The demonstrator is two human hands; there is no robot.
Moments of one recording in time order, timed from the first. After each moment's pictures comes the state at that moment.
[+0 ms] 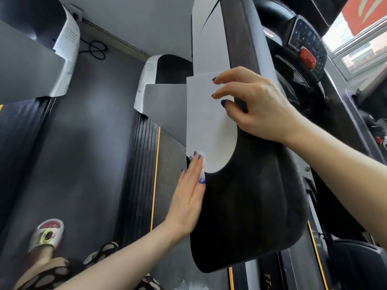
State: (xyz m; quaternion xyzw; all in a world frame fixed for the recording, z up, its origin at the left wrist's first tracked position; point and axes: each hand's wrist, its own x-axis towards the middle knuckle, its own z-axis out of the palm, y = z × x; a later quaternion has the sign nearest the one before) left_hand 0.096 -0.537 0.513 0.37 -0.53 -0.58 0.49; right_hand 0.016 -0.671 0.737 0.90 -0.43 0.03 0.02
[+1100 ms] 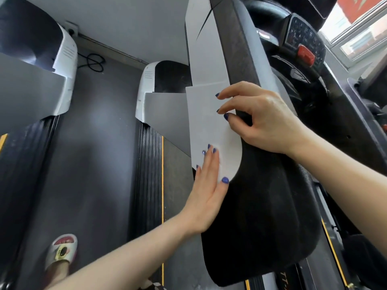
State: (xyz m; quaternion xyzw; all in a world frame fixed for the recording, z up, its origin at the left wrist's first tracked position) left_hand 0.106 -0.578 0.550 0.31 -0.61 -0.60 0.41; right_hand 0.019 -0.668 0.739 0.88 -0.47 0.03 0.04
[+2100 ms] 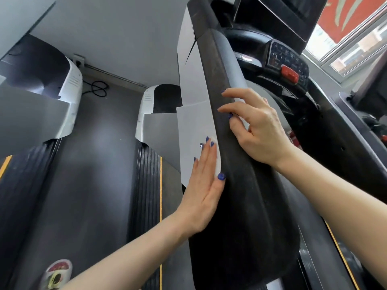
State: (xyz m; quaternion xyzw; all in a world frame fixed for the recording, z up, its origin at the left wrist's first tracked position) left_hand 0.099 -0.598 0.589 0.30 -0.64 -0.50 0.49; right_hand -0.013 -0.665 0.743 0.85 -0.50 0.16 0.10
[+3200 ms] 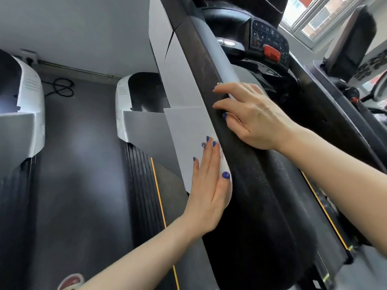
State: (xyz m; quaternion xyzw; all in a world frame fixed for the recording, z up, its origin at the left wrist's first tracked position) left_hand 0.110 -0.633 0.590 0.27 -0.66 -0.54 0.45; right_hand -0.007 -0.706 0.760 0.84 -0.51 -0.05 0.15
